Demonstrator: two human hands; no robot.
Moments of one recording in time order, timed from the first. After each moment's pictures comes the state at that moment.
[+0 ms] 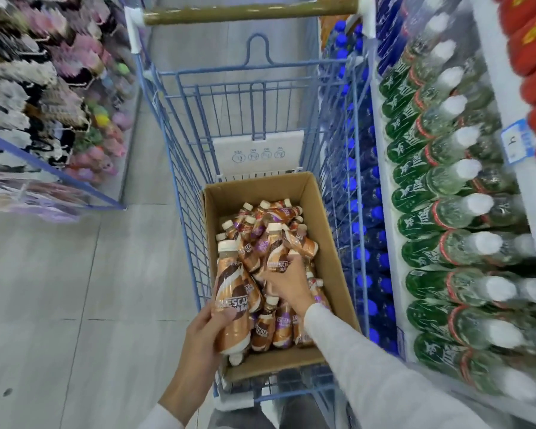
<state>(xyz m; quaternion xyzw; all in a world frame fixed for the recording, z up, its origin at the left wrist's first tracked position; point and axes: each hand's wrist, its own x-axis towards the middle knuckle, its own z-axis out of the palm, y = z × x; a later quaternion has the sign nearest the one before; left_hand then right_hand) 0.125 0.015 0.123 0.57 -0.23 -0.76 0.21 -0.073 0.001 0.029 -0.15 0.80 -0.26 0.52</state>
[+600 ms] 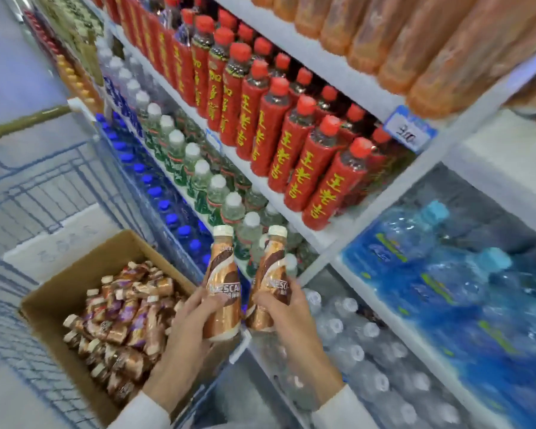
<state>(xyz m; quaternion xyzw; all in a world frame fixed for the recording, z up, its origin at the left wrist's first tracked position) -0.041 0.146 0.218 0.34 -0.43 -0.83 0.05 -0.117 0.286 0.249 0.10 0.73 -0.61 0.29</state>
